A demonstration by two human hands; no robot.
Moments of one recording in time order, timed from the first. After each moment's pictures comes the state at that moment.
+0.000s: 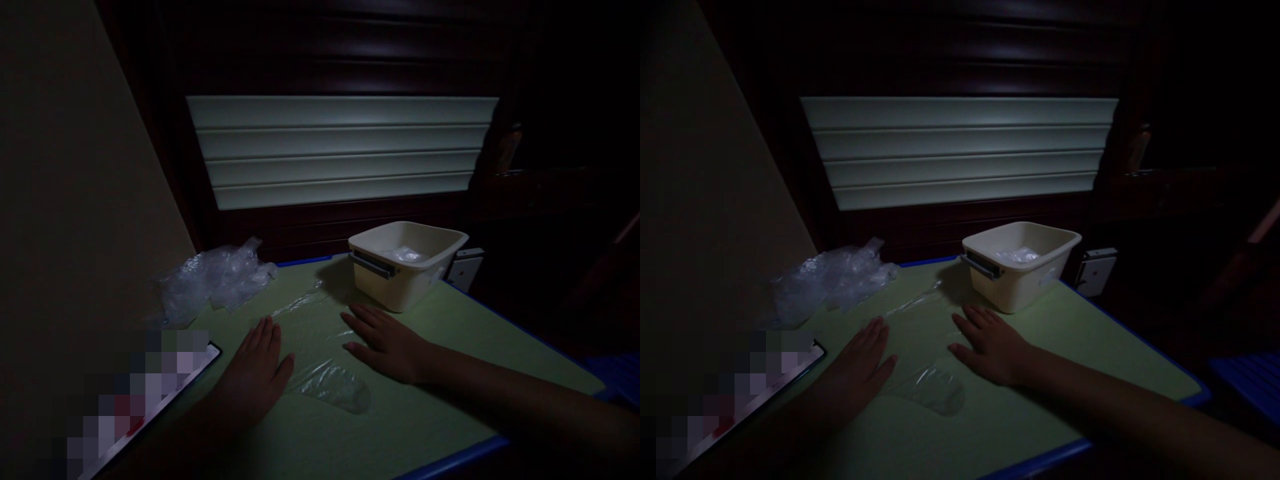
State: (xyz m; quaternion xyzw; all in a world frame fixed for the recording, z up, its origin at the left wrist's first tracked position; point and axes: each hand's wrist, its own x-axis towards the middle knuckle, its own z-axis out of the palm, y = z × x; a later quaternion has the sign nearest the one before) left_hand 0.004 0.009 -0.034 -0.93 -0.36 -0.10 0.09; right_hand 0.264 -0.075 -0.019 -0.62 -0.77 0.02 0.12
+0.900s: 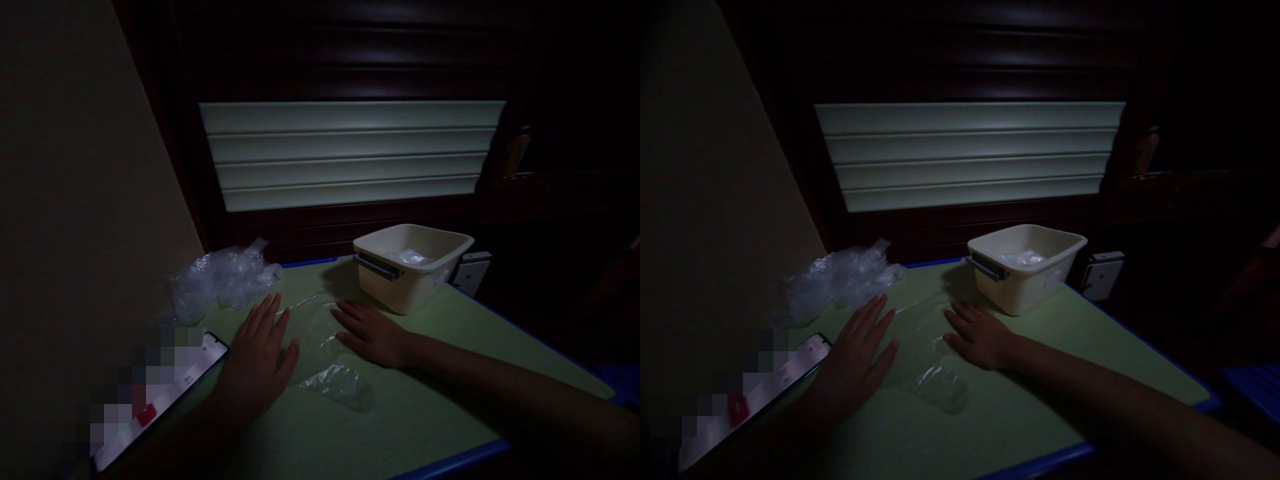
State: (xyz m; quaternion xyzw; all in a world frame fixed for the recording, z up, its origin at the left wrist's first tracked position) left_hand 0.013 -0.004 -0.005 -0.90 -0.33 -0.24 0.17; right_hand 0.255 -0.049 -0.017 -0.59 -0.80 0.04 0.12
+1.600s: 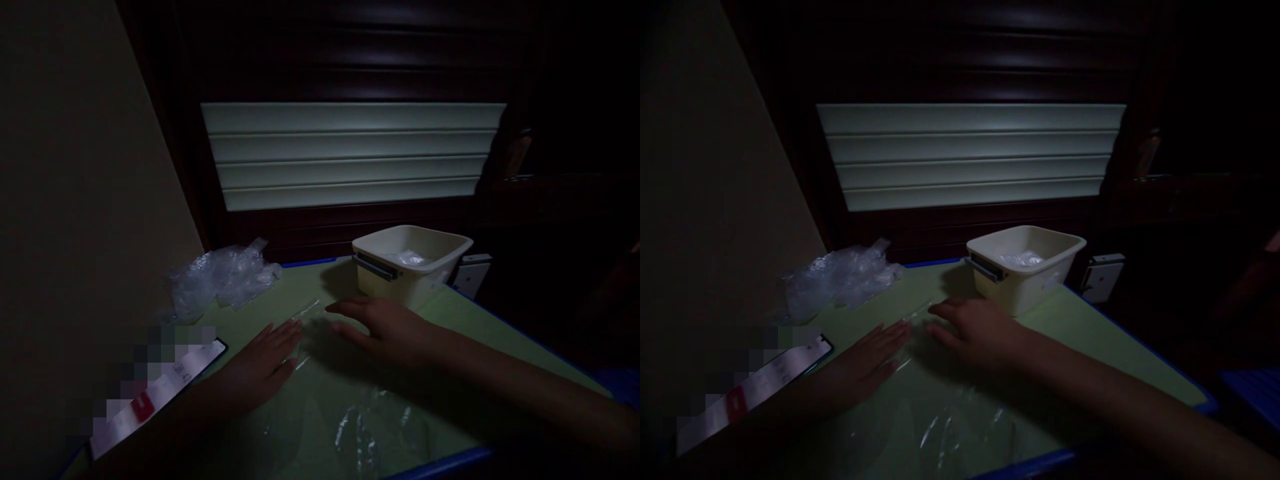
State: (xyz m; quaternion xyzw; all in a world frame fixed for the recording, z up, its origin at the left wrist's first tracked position) left_hand 0.001 0.004 -0.002 -0.97 -0.24 -0.03 -0.01; right_hand 0.232 -0.081 0.057 -0.54 -0.82 0.04 0.16
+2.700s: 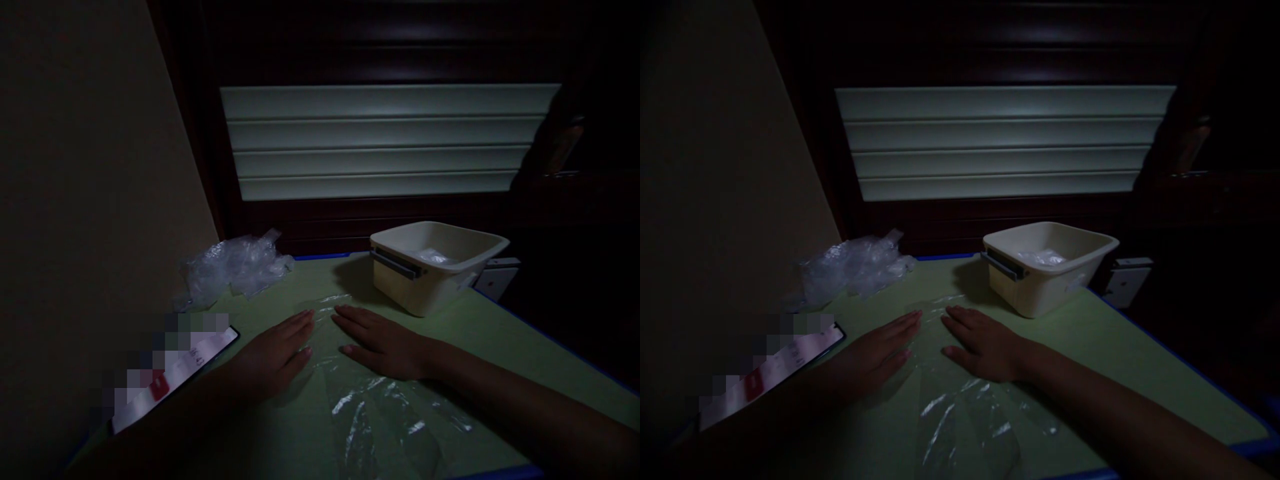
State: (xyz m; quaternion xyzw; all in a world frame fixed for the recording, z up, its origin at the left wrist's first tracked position) left_hand 0.004 0.002 -0.004 -0.97 -0.24 -0.07 -0.04; right_hand 0.244 -0.058 -0.004 -0.50 -0.86 0.07 0.09
